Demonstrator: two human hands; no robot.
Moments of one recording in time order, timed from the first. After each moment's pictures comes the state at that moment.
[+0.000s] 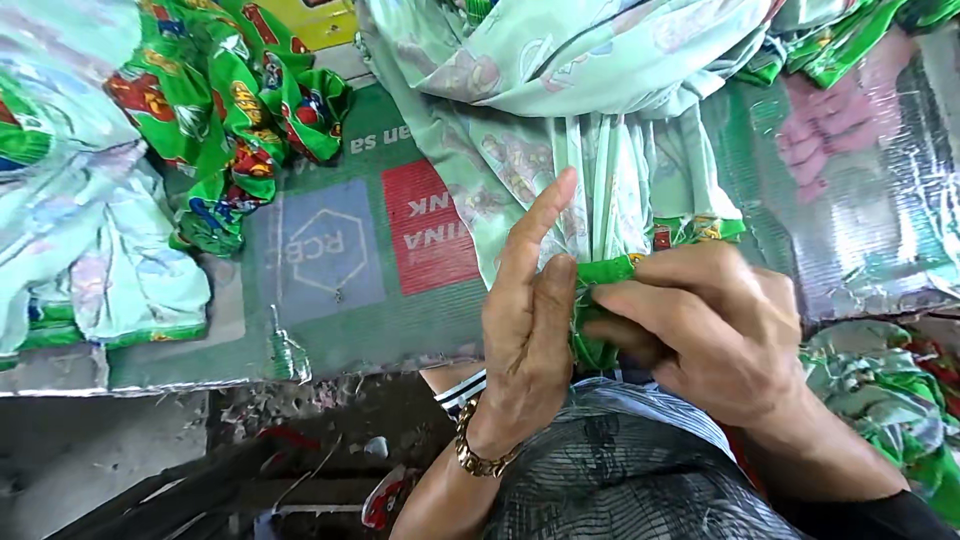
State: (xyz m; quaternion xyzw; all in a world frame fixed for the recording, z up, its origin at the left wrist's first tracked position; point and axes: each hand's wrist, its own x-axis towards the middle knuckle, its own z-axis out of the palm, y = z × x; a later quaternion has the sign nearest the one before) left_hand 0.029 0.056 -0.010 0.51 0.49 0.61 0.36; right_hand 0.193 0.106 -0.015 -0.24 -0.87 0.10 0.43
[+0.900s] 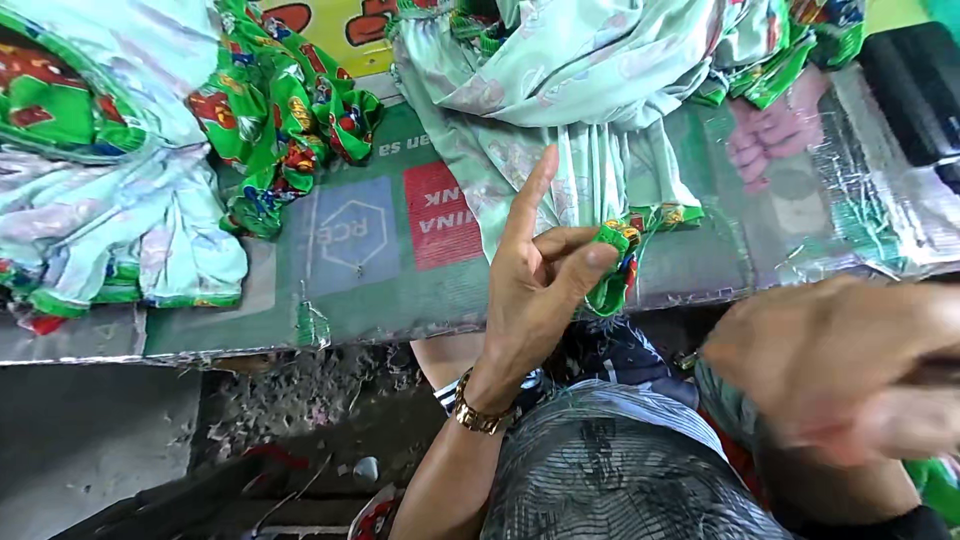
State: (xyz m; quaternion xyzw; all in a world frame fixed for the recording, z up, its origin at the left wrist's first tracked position) left_hand 0.031 0.051 -0.008 0.50 0.42 0.60 0.46; right_hand 0.248 0.081 0.013 -0.02 -0.68 0.60 0.42
